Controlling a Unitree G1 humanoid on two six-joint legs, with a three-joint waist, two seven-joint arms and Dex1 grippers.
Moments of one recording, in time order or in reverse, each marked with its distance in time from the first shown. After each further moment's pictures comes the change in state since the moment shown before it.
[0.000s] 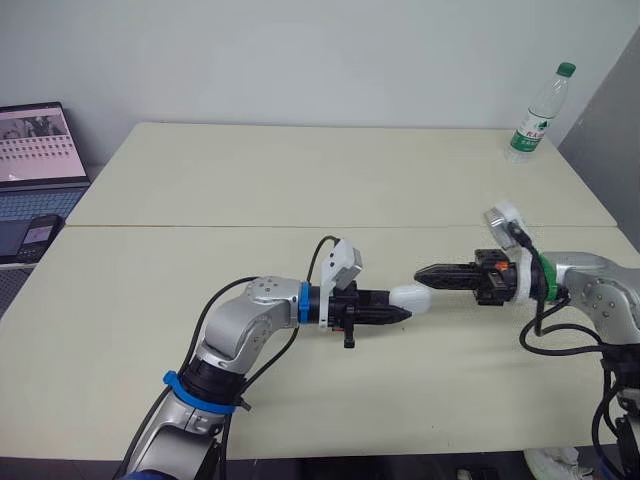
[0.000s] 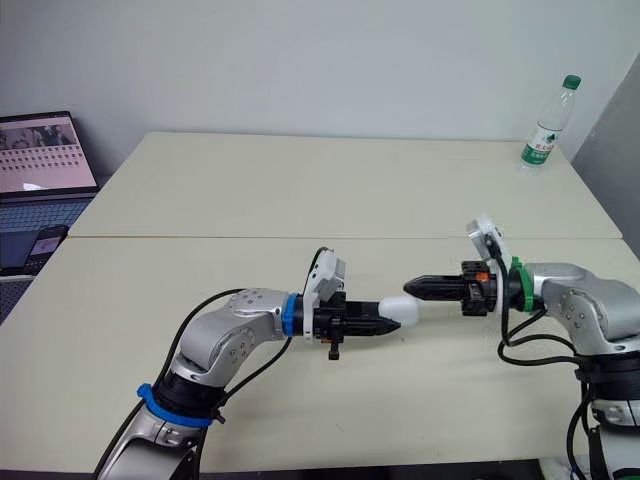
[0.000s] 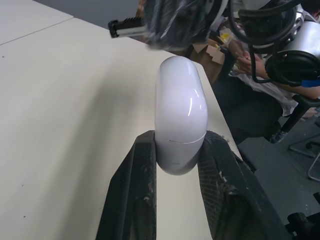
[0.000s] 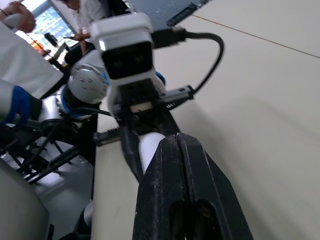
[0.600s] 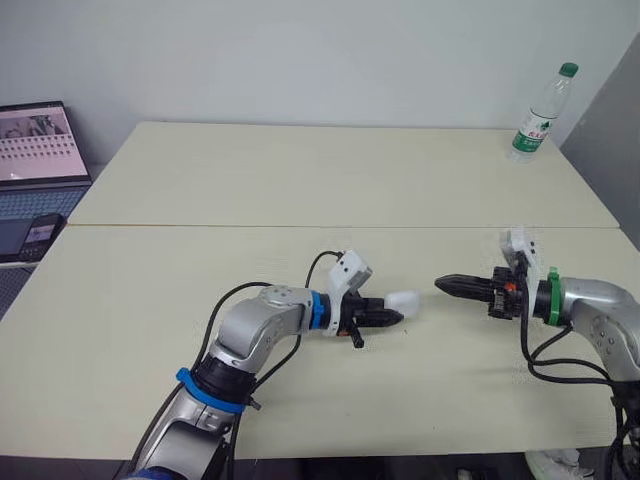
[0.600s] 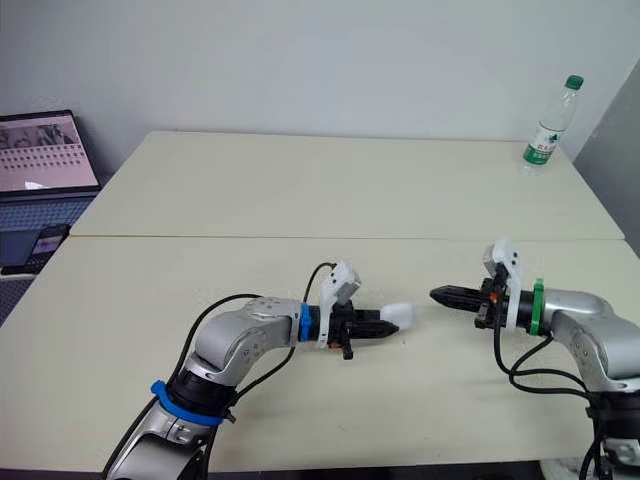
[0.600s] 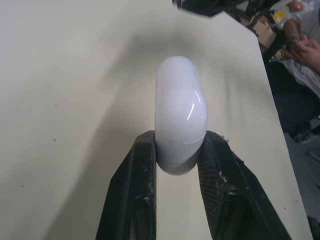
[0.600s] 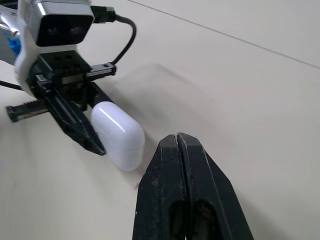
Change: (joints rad) left arm -0.062 -0.043 -0.052 0.071 0.043 0.263 0.202; right arm 0.270 0.006 -0.069 -0.006 -0.282 -0.359 -0.177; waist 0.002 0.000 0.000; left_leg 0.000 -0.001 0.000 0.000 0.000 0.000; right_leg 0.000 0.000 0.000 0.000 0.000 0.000
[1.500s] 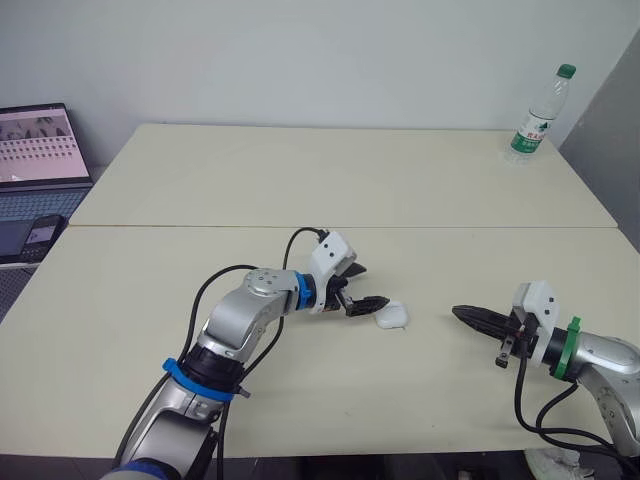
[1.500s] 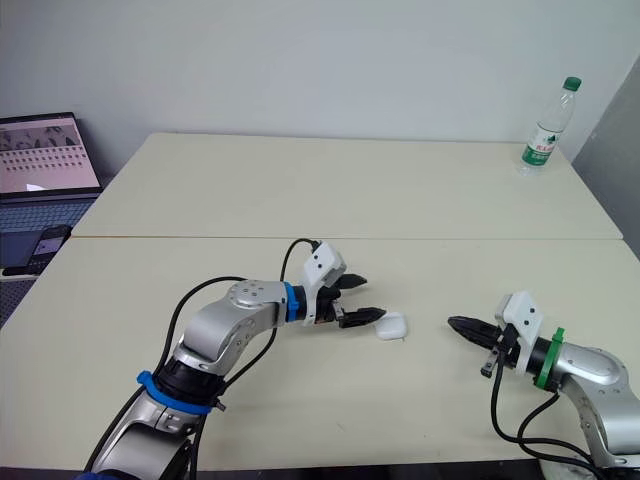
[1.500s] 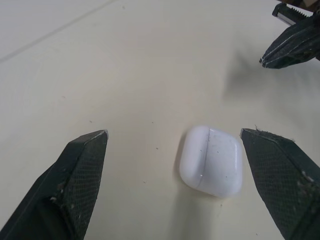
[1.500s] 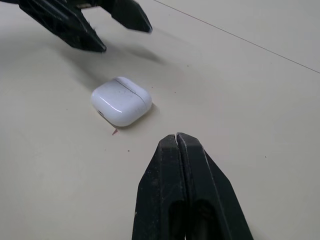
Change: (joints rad) left arm 0.048 0.069 0.049 -0.029 0.136 -0.358 0.047; right arm 0.303 0.072 -0.059 -0.046 -0.155 -0.372 -0.044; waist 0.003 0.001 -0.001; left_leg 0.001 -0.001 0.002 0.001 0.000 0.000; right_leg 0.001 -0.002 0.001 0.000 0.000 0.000
